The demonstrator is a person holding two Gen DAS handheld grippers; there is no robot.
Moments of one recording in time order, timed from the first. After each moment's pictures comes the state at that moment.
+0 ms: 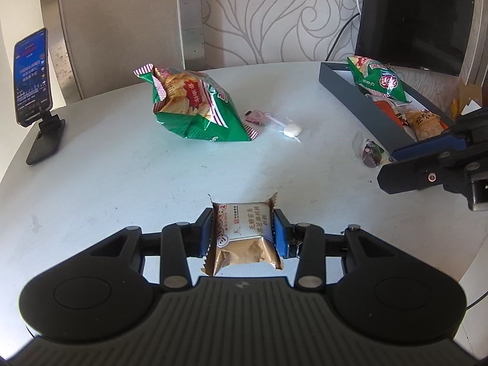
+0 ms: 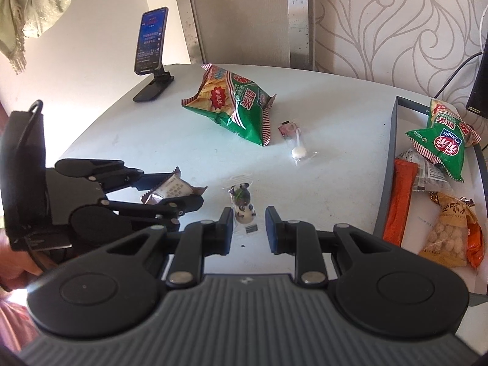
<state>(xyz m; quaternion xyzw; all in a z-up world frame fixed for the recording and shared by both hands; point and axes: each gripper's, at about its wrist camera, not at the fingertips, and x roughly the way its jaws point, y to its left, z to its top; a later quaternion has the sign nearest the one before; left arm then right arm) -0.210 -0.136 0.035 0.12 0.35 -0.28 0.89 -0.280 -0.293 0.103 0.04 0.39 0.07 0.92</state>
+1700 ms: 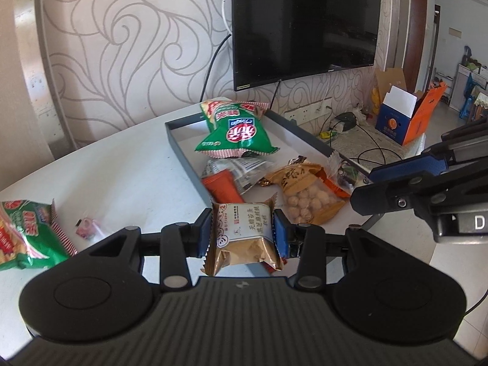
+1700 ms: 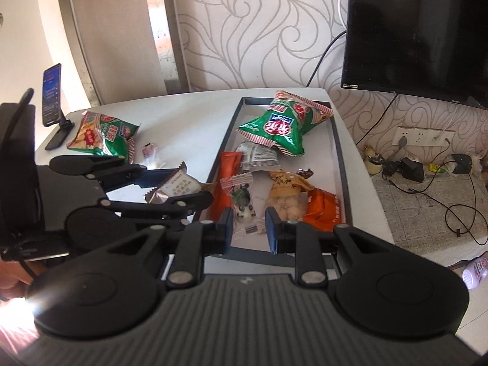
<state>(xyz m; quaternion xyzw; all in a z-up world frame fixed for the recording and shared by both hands) -0.239 -0.321 0.065 0.17 0.28 -0.44 0.84 -0.348 -0.416 0.122 0.09 0.36 -0.11 0.92</state>
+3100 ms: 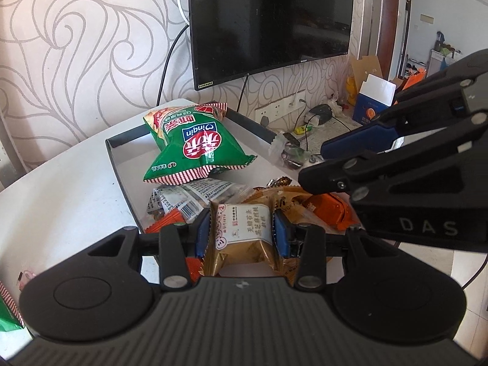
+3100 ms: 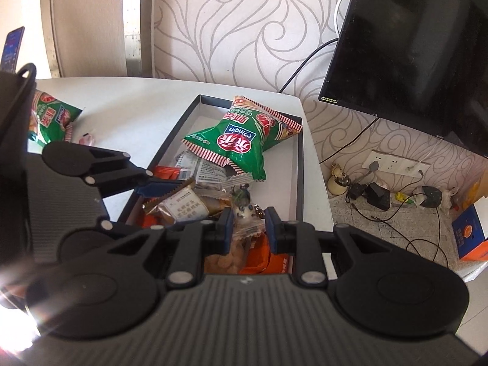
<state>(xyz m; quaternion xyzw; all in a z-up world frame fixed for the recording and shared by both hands) -0.204 -0.395 0.036 0.18 0.28 -0.49 0.81 -0.287 -0.455 0.102 -0.01 0.39 -0.15 0.91</state>
